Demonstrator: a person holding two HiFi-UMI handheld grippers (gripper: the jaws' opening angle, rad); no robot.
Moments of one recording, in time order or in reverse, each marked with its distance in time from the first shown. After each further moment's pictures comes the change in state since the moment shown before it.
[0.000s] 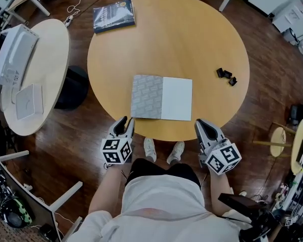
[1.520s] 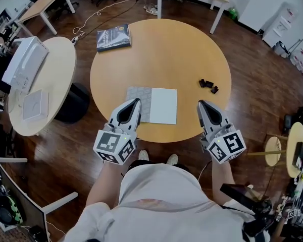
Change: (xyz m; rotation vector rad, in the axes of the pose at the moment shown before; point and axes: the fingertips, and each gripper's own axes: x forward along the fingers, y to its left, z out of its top) left arm -0.103 -0.187 0.188 0.221 -0.463 -0.240; right arm -0.078 0.016 0.152 -0.275 -0.284 0.032
